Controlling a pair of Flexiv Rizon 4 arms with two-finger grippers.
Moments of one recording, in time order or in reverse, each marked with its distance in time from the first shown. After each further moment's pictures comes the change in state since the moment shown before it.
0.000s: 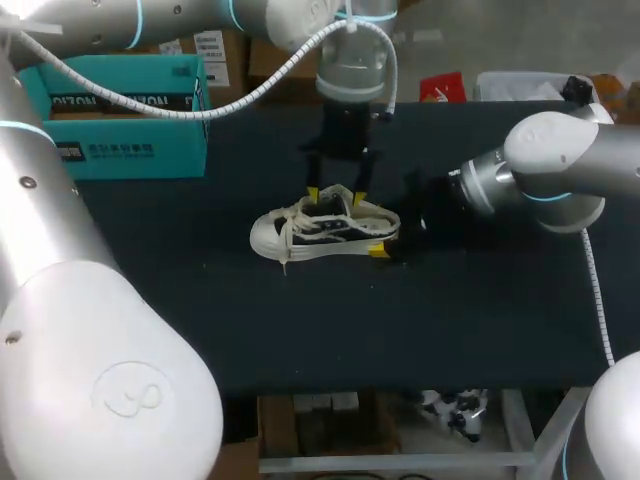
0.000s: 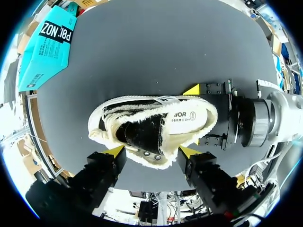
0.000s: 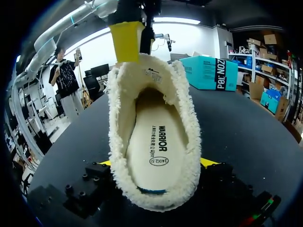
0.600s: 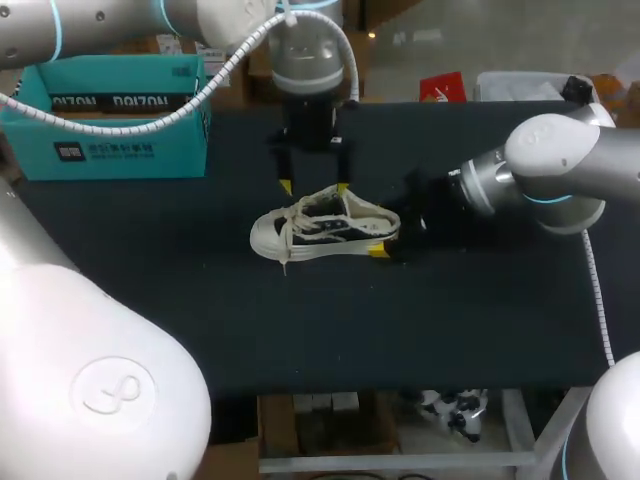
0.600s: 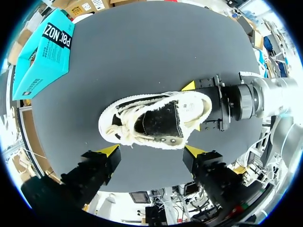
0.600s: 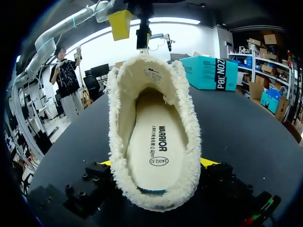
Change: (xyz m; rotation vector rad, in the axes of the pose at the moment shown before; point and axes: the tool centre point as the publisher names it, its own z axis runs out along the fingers) left arm -0.034 0.015 -0.023 0.070 0.124 0.106; right arm 0.000 0.000 0.000 0.001 -0.001 0.000
